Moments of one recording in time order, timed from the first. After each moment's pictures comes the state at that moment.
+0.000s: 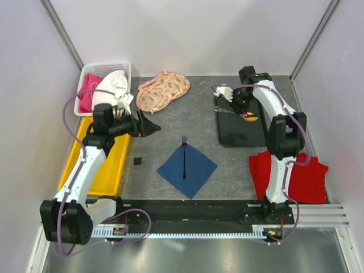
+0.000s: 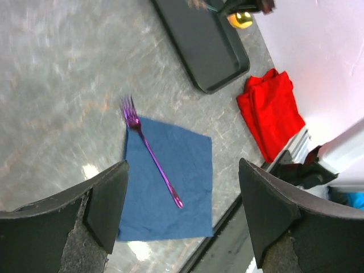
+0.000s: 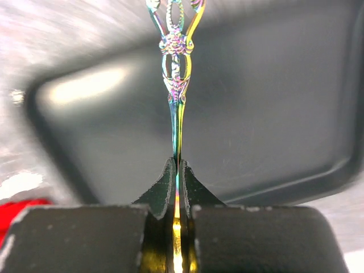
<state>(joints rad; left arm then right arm) -0.09 1.09 0.83 -0.23 0.76 -0.38 0.13 2.14 1.92 -1.10 -0.29 -1.07</state>
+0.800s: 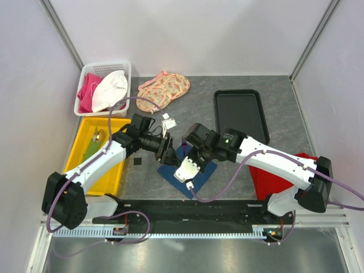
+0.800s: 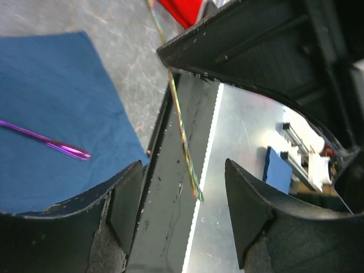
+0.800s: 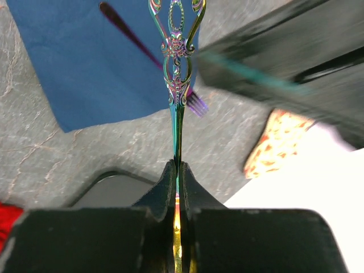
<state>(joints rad) -0.46 1.26 0.87 -0.44 1.05 -0.12 1.04 1.45 1.37 -0.97 -0.06 -1.47</state>
